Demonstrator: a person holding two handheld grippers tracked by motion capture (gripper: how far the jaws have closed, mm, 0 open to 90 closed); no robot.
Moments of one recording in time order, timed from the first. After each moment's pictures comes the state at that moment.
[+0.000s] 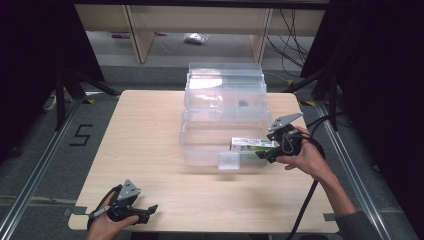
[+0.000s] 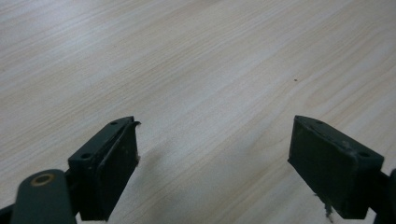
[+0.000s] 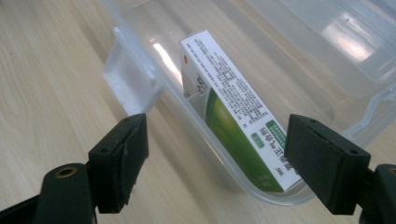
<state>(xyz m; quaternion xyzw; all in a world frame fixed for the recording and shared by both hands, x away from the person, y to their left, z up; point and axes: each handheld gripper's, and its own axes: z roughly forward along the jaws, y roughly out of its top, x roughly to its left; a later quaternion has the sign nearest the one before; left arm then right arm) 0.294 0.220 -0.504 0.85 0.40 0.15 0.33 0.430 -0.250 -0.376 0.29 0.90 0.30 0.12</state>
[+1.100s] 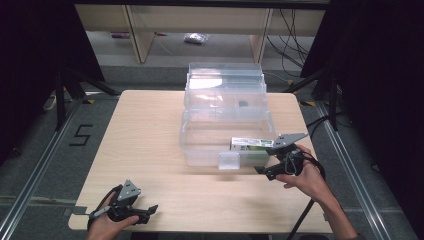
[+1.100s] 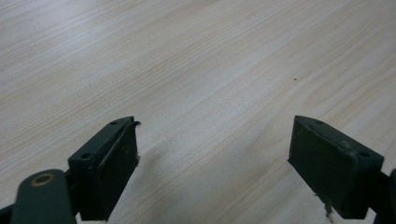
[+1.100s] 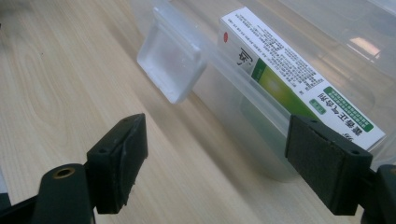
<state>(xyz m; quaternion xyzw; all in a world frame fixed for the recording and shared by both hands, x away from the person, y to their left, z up) 0.293 0.219 -0.505 0.85 0.40 0.15 0.33 0.389 -0.252 -0.405 0.30 0.88 0.35 0.12</state>
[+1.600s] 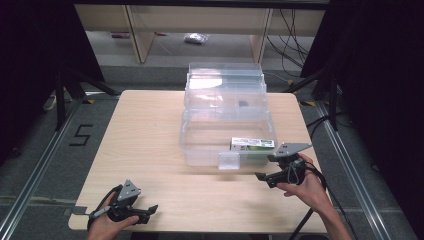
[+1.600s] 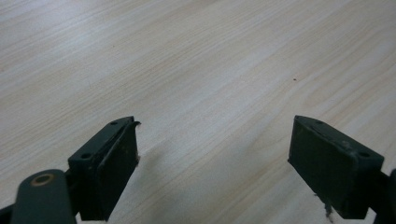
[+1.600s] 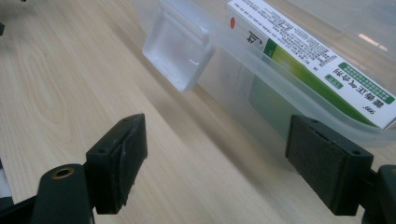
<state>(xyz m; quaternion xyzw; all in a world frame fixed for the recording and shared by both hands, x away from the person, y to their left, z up) 0.293 0.219 -0.505 0.85 0.40 0.15 0.33 0.374 -0.260 -0.420 0.31 0.87 0.37 0.12</state>
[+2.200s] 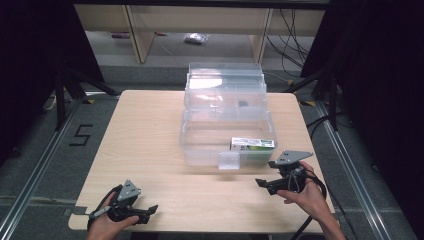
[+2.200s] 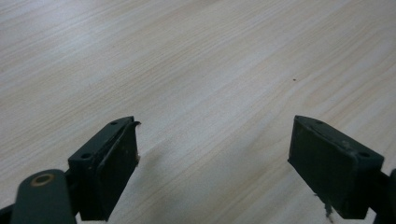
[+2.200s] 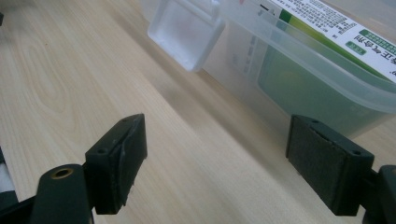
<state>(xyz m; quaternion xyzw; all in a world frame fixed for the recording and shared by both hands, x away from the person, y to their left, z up) 0.293 0.219 -0.505 0.84 0.40 0.15 0.33 0.359 -0.263 -0.435 0.32 0.86 0.37 0.12</state>
